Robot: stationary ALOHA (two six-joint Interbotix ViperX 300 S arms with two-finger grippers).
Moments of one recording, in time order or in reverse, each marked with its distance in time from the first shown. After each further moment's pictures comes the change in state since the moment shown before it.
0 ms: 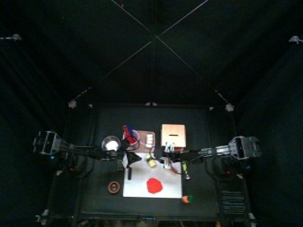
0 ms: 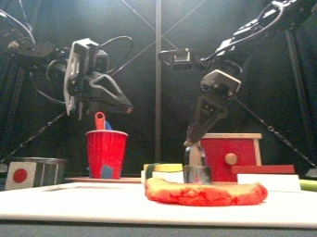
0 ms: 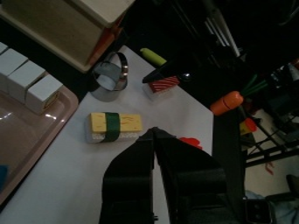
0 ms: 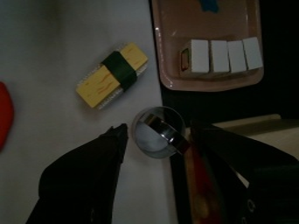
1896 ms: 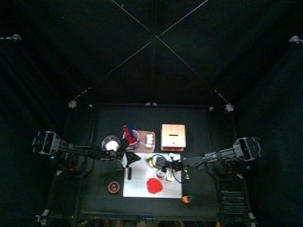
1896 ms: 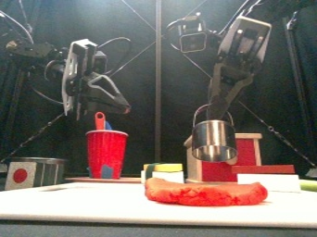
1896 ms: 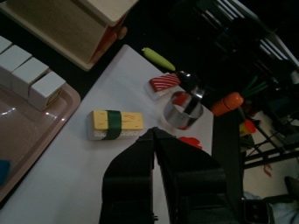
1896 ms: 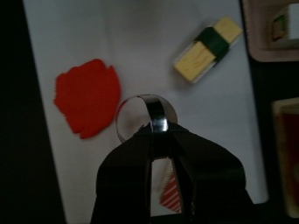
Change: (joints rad) left arm -0.002 -0.009 0.012 -0.015 0.000 -0.003; right arm 0.163 -0.063 -0.014 0.359 0.046 -0.008
